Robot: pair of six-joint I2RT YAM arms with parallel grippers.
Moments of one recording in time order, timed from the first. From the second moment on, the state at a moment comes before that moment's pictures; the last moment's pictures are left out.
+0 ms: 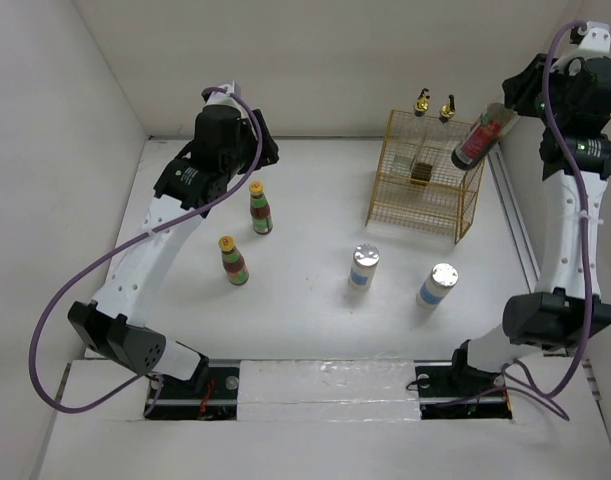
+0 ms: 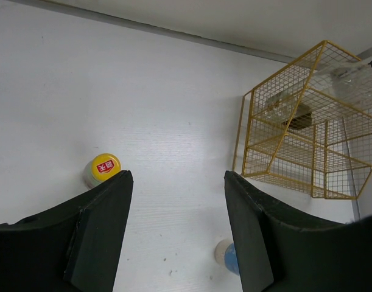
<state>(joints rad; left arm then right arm) -0.45 1.43 1.67 -0.66 -0.18 -0.53 -0.23 1.51 1.88 -0.41 -0.27 0.16</state>
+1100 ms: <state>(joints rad) -0.45 1.43 1.67 -0.66 -0.18 -0.53 -0.22 1.83 1.98 -0.25 -0.18 0.08</state>
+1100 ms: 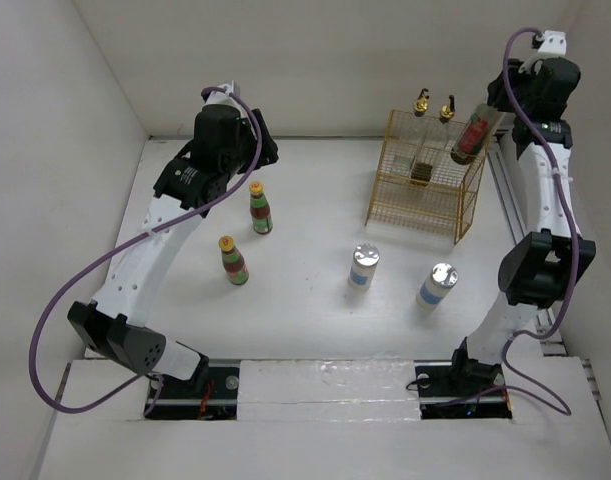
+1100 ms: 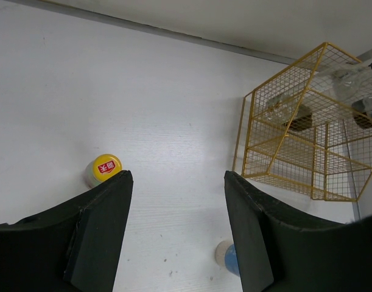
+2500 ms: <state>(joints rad) -0.45 1.43 1.66 -0.65 -0.16 -0.53 -0.09 1.78 1.62 -0.20 -0.01 0.02</state>
